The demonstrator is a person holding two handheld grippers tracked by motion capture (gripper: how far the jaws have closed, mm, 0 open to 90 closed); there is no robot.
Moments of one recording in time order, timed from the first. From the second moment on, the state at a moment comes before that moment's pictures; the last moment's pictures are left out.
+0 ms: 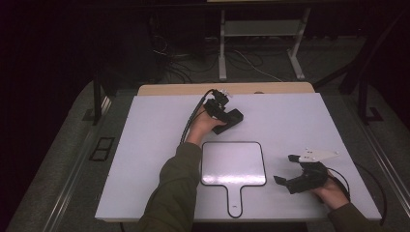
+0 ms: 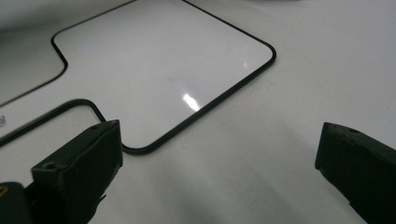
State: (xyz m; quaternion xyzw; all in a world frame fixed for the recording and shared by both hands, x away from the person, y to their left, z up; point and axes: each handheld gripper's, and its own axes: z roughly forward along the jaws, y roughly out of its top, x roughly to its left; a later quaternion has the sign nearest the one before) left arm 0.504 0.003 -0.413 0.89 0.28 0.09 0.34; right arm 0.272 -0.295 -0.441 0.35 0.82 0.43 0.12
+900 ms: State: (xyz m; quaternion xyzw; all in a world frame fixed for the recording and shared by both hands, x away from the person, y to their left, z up) left arm 0.464 0.031 -0.400 0.87 0.29 0.09 0.40; right arm 0.273 -0.300 -0.441 0.35 0.82 0.44 0.12
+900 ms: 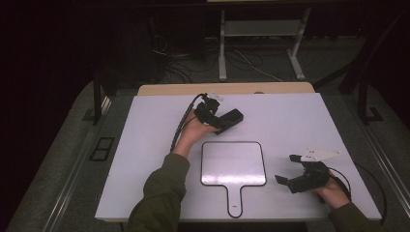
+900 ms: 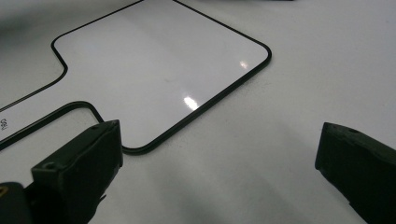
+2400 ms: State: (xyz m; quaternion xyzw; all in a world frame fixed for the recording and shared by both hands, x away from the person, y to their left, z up) left arm 0.359 0.096 -0.408 0.86 0.26 0.10 0.42; right arm 0.273 -0.300 -0.440 0.36 0.82 0.44 0.12
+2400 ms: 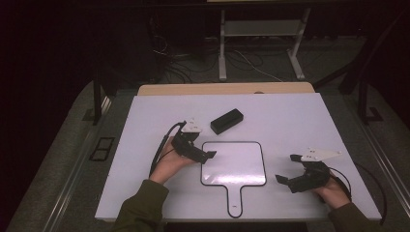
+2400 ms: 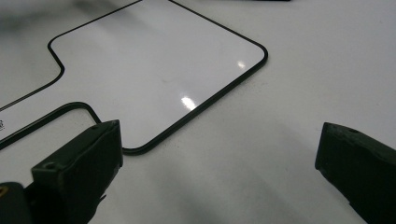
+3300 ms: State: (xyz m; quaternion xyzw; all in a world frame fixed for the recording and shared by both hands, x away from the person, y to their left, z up) left arm 0.306 0.133 -0.425 0.85 0.28 0.11 0.43; right arm 0.272 -0.301 -0.439 0.36 0.81 0.44 0.12
